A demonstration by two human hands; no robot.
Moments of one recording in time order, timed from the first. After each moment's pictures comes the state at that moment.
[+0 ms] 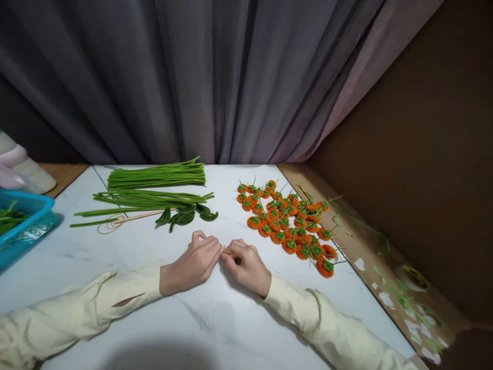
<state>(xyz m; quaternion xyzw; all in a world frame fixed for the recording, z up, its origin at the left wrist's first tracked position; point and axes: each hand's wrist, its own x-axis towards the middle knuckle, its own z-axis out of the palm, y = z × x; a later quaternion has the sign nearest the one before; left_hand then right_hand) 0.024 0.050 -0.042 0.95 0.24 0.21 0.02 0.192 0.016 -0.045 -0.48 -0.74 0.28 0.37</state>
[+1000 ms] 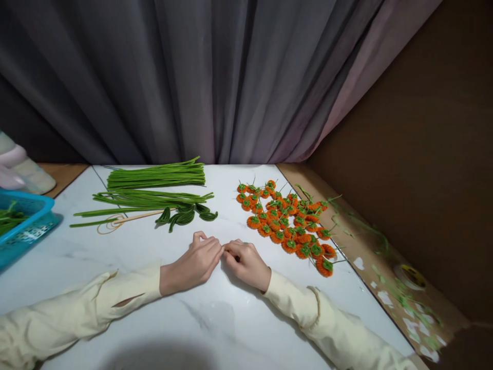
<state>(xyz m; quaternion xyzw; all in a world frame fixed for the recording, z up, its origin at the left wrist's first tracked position) 0.024 0.050 -0.044 0.95 0.24 0.19 0.03 0.195 0.020 -0.042 -0.48 -0.77 0.28 0.32</state>
